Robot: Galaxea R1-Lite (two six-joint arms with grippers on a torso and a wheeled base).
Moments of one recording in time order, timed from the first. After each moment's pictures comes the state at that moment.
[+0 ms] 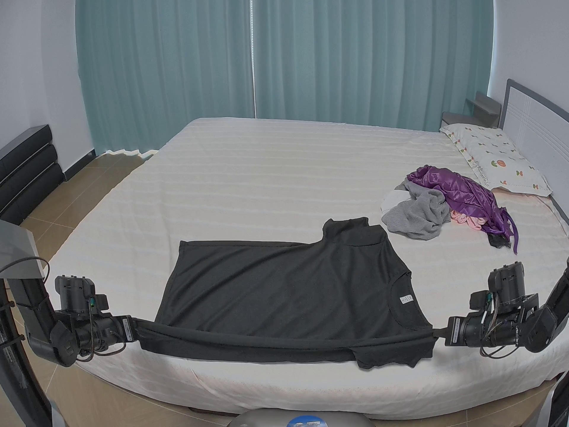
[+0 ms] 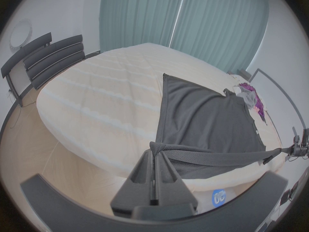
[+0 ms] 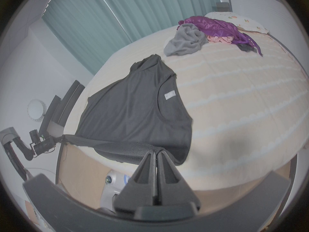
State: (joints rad) left arm 0.12 2.09 -0.24 -1.09 -0.15 -0.16; right arm 0.17 1.86 -0.26 -0.72 0.18 0.36
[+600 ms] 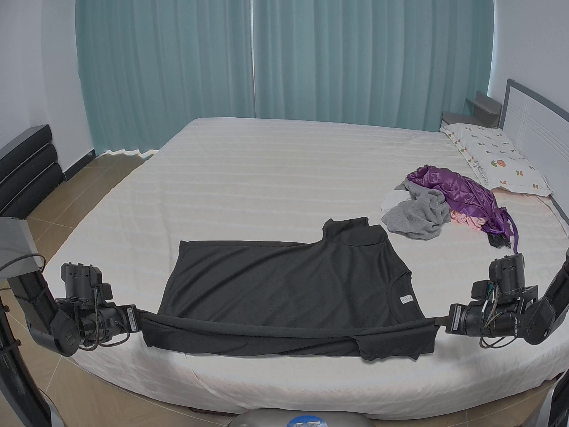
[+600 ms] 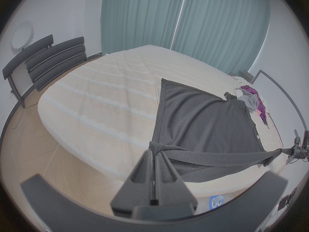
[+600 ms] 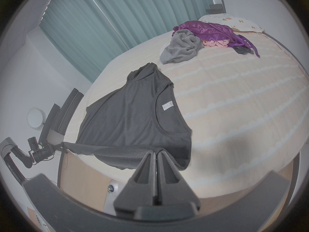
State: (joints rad) left arm 0.06 2.03 -0.34 -0.94 -0.07 -0.20; right arm 0.14 1.88 -0.33 -0.72 0.18 0.40
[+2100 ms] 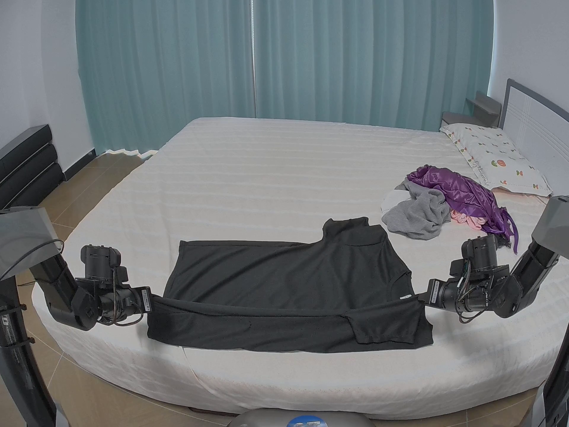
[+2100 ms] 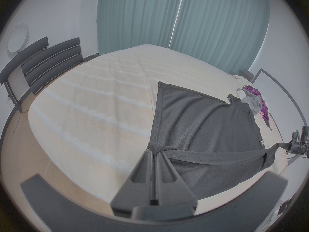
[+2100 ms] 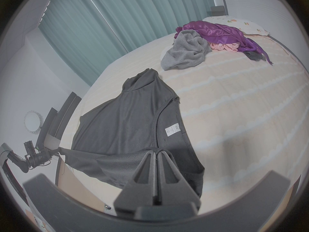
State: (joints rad) left arm 0.03 2.14 -0.60 -0.79 -0.07 -0.20; right arm 0.13 2.10 -0.62 -0.69 0.16 0.40
